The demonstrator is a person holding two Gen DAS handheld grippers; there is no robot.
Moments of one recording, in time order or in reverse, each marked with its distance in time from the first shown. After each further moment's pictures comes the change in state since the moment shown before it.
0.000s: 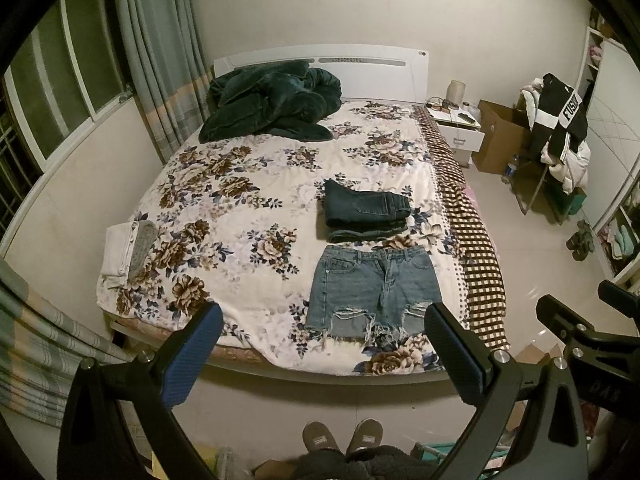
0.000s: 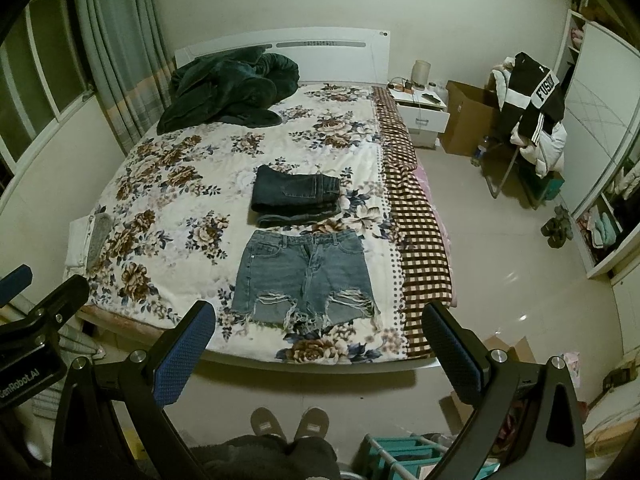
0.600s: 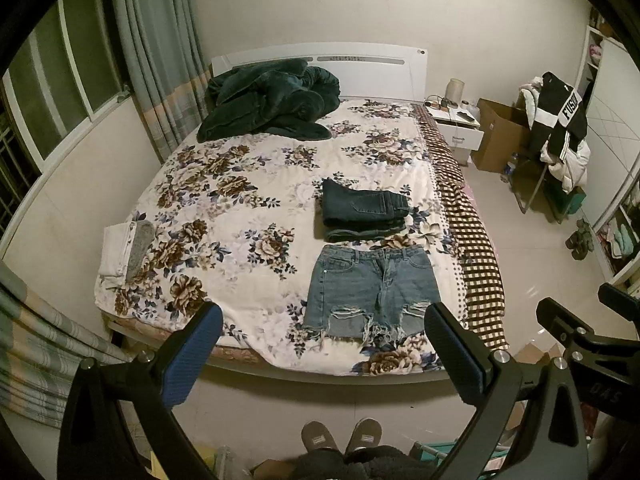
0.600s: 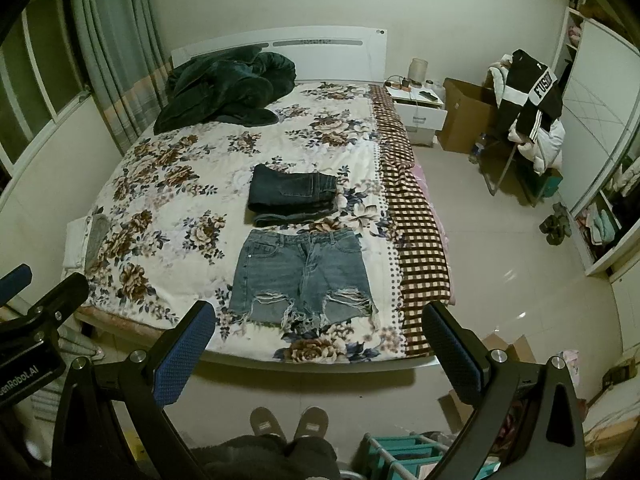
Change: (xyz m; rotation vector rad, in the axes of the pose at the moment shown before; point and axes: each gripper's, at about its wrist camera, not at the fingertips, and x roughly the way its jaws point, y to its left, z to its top) left arm 0.002 0.001 -0.001 -0.001 0.006 0.000; right arm 0.005 -0.005 -0.002 0.002 0.000 0.001
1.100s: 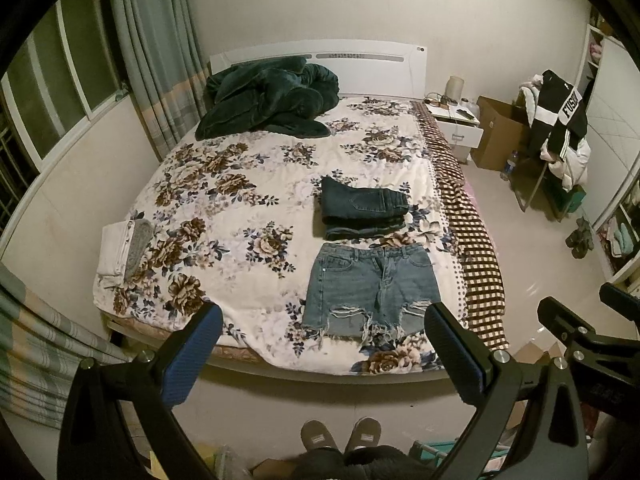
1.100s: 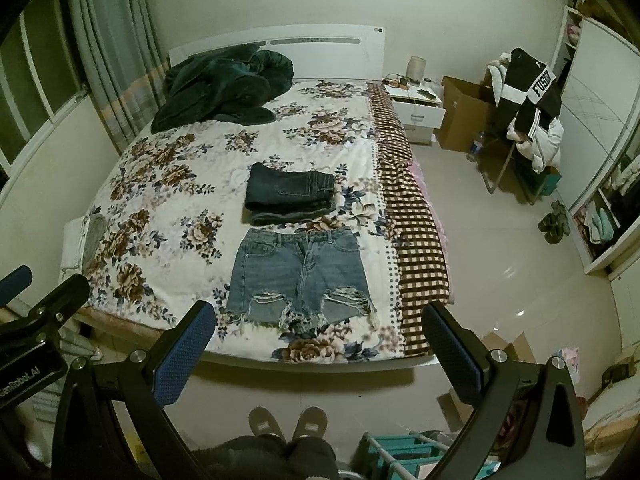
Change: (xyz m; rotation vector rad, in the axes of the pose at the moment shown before) left arm 0.001 -0.001 0.001 0.002 0.005 0.002; right arm 0.006 -0.002 -0.005 0.003 0.001 -0.006
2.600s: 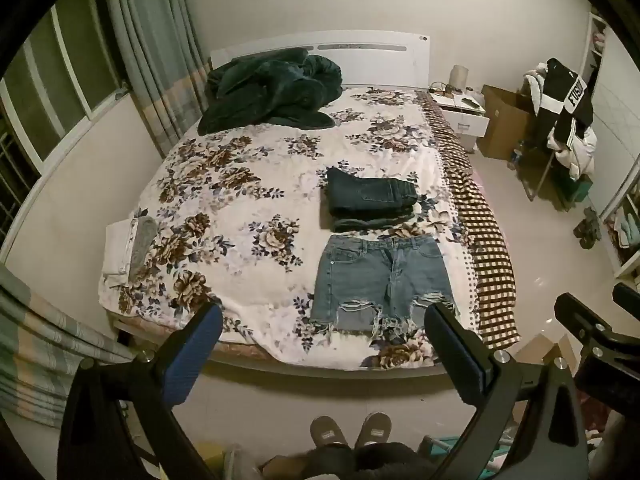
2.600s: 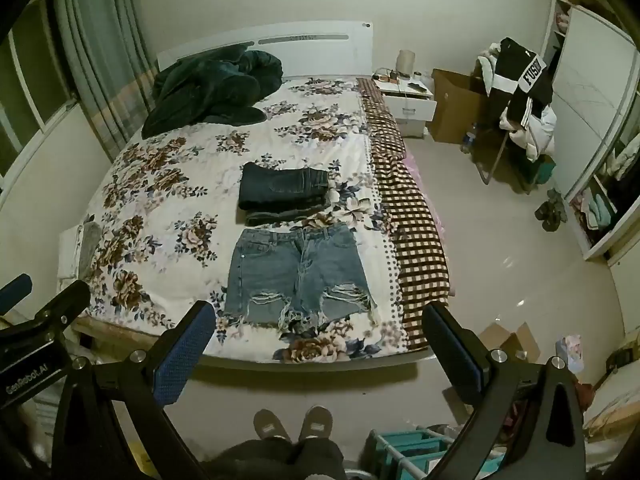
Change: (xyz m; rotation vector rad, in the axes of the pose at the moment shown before) left arm 0.015 0.019 -0.019 0.015 0.016 0.023; right arm 0.017 -0.013 -0.012 0.023 0.007 -0.006
